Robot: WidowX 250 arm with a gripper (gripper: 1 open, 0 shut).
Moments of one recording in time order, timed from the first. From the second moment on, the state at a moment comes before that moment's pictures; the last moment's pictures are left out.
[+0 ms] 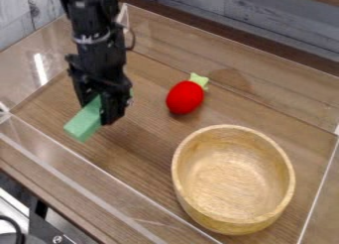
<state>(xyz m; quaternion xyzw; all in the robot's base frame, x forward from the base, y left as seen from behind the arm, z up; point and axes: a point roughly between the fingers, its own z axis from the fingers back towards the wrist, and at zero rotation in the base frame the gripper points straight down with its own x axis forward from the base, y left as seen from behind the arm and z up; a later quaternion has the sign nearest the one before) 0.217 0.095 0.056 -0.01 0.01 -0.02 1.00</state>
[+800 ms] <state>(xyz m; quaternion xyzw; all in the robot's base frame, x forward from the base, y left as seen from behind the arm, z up) 0.204 0.094 0.027 -0.02 0.01 -0.01 1.00</state>
